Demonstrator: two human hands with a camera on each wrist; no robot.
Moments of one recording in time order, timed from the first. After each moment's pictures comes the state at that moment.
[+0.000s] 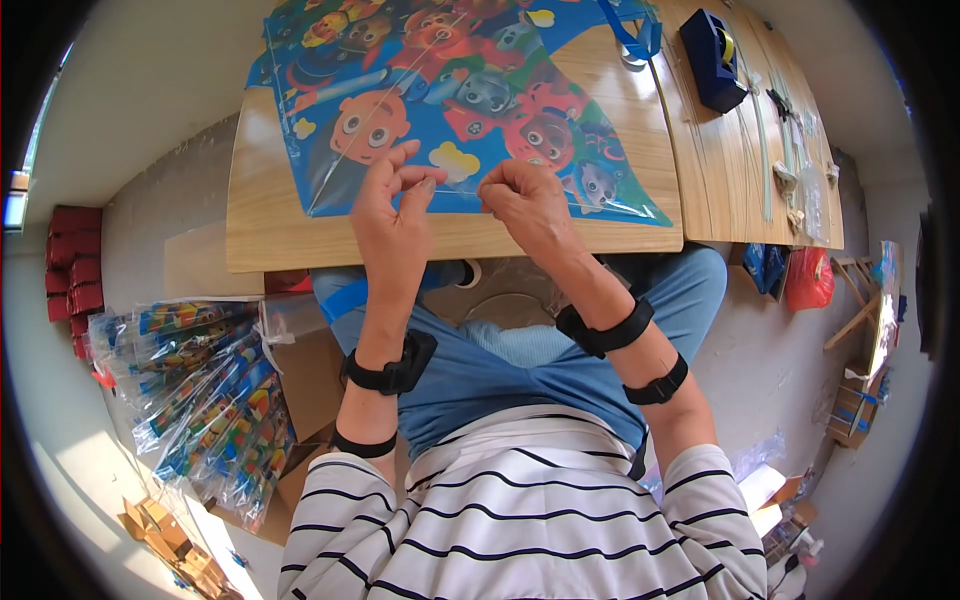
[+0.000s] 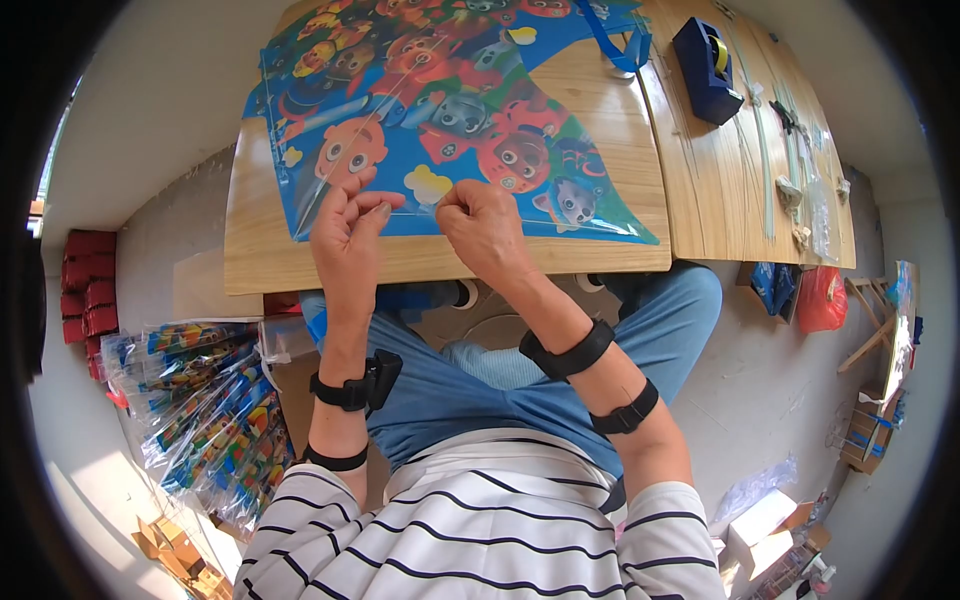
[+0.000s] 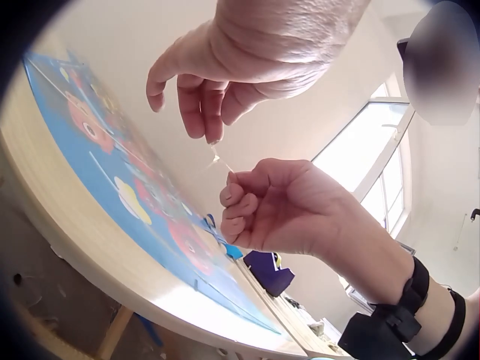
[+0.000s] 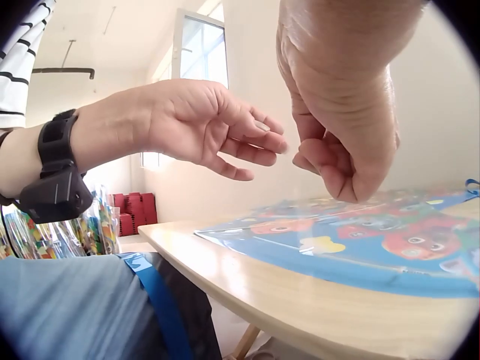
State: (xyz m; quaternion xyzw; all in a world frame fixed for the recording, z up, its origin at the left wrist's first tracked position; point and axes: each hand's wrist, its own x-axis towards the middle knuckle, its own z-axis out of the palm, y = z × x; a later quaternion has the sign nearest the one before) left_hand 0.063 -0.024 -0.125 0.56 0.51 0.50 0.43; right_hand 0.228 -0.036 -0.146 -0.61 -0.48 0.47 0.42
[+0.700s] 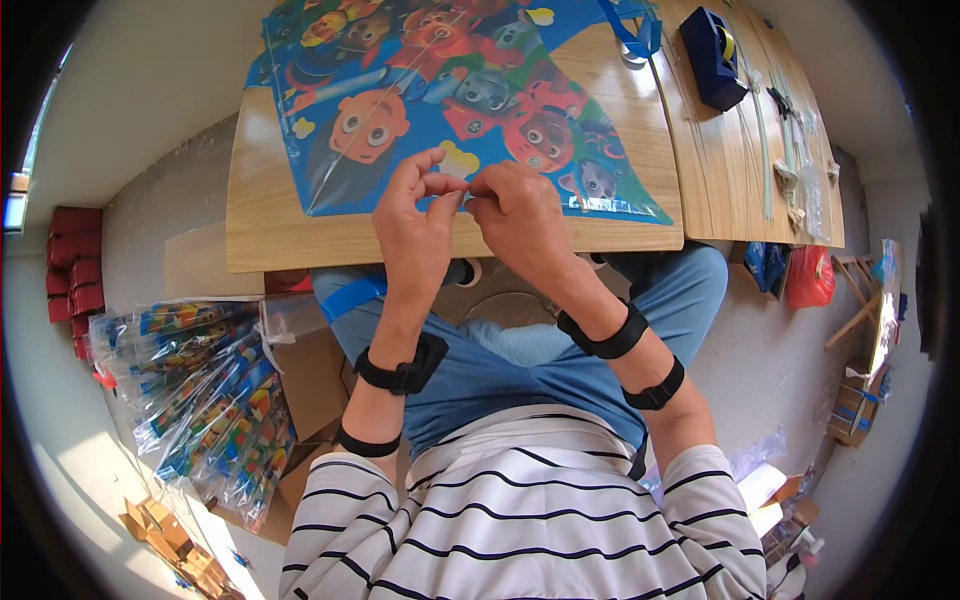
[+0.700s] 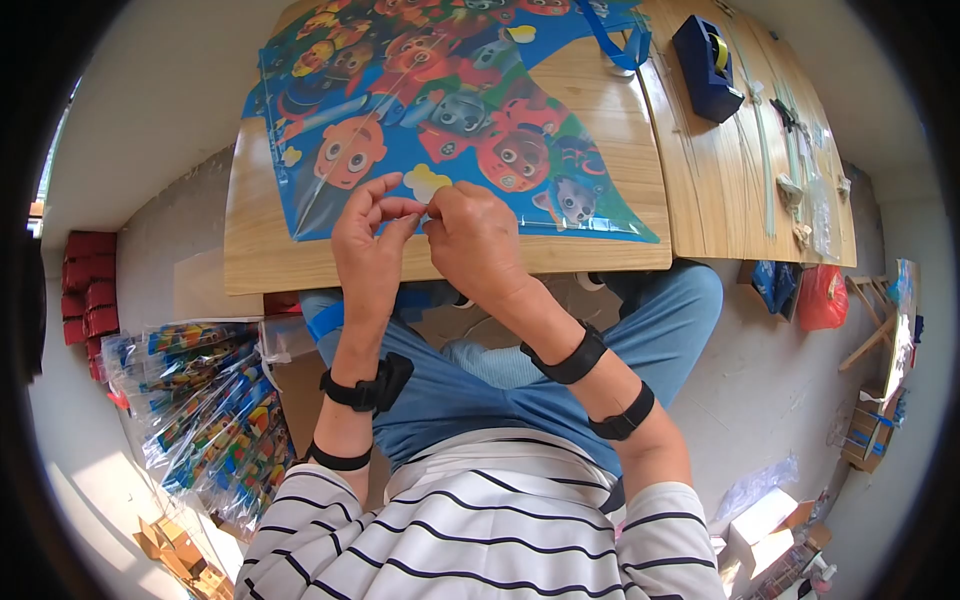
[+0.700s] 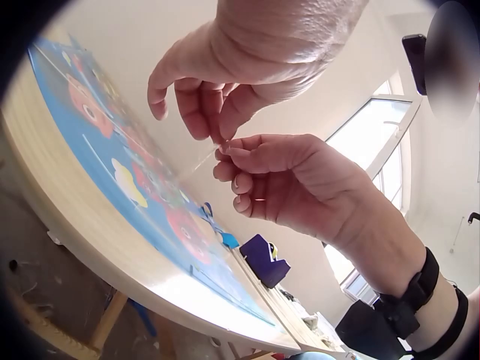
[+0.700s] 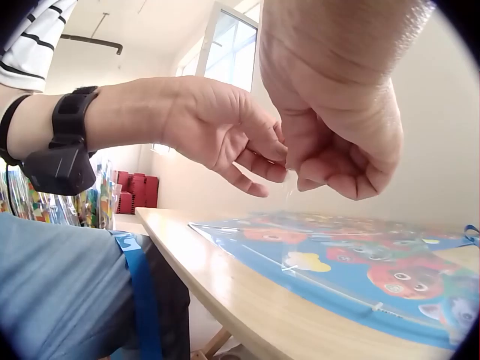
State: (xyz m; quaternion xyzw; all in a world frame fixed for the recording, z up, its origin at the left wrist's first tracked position) left_hand 0.078 -0.031 -0.132 0.56 0.51 0.47 0.44; right_hand 0.213 -0.046 -0.144 -0.59 -0.66 0.19 0.43
